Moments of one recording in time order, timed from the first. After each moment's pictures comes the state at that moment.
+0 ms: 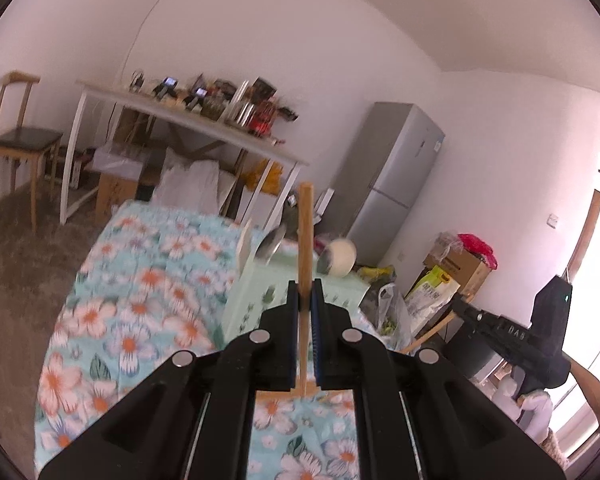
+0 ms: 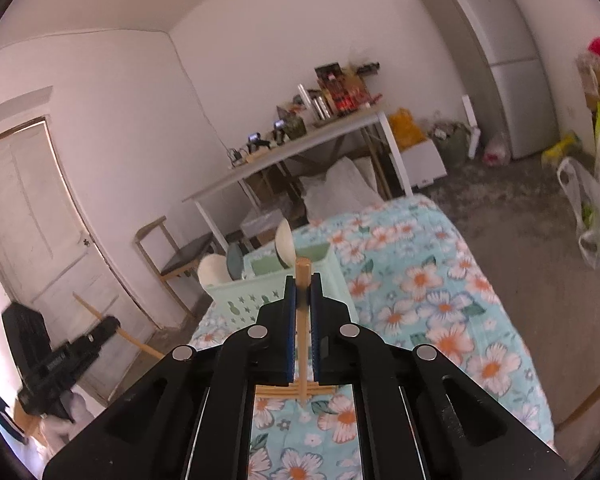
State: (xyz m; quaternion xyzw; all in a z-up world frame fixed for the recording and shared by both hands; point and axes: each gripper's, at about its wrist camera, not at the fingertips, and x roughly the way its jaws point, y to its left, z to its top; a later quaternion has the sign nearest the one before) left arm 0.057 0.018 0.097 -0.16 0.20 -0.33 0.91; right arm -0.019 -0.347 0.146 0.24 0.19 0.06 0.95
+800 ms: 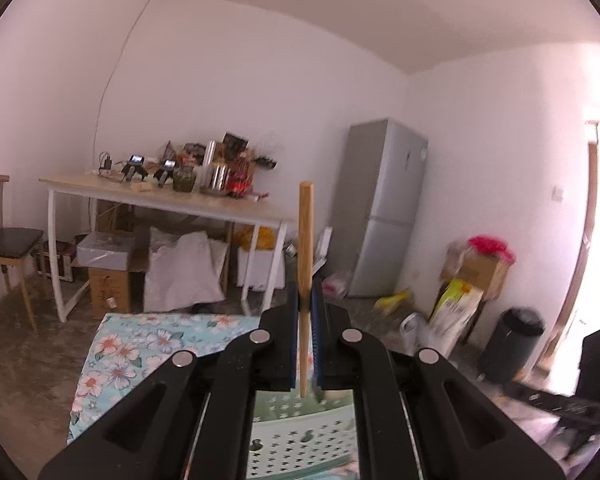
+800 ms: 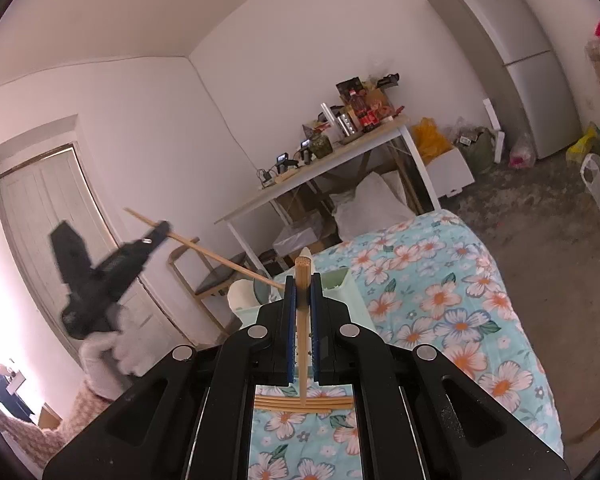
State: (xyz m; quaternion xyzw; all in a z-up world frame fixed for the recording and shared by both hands) left arm 0.138 -0.068 0.169 -0.07 0.11 -0.32 0.94; right arm -0.022 -0.377 0.147 0.27 0.15 0.12 0.94
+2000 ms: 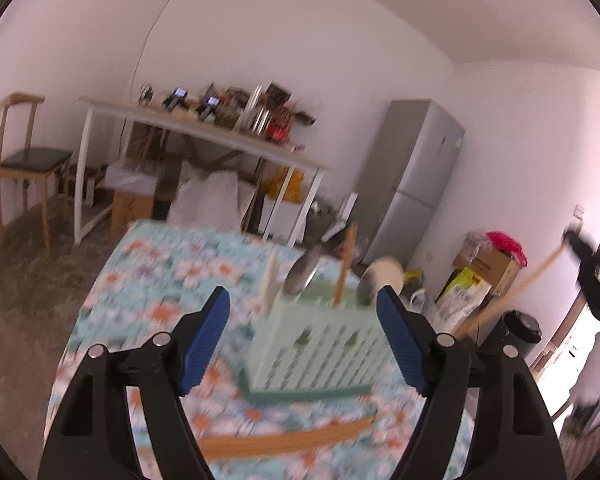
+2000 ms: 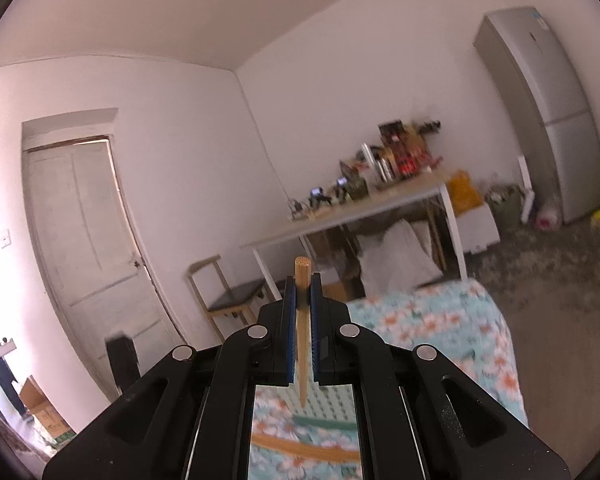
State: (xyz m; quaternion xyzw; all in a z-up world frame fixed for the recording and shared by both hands) left arm 0.116 -0.005 0.079 -0.13 0.21 -0.28 0.93; right arm -0.020 -0.369 0.223 0.21 0.06 0.16 0.96
